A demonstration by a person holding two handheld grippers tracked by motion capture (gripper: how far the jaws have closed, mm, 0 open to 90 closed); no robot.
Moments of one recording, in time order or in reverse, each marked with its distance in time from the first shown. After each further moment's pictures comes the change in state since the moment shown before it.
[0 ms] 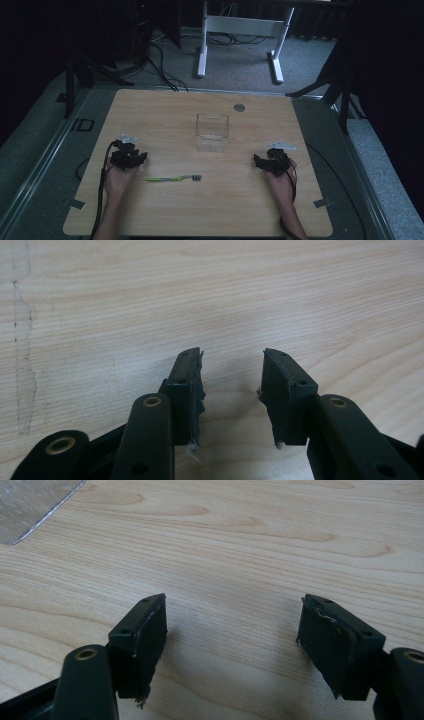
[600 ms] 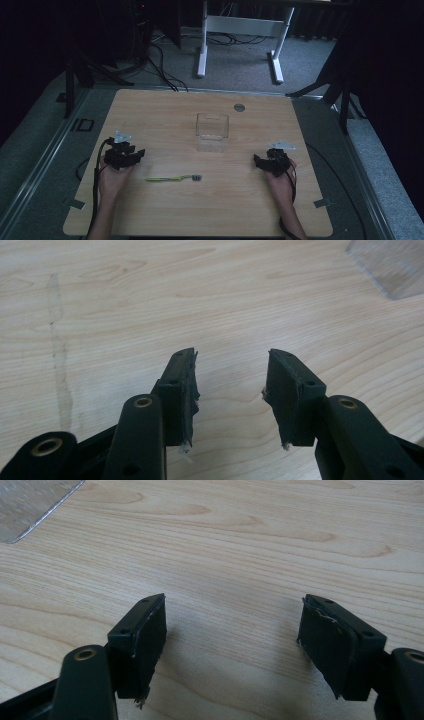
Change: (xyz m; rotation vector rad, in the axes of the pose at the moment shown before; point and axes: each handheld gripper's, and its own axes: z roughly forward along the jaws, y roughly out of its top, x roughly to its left) left arm -0.002 0.008 -0.035 -0.084 -0.032 0.032; right arm 0.000 0.000 0.000 0.001 -0.001 -0.004
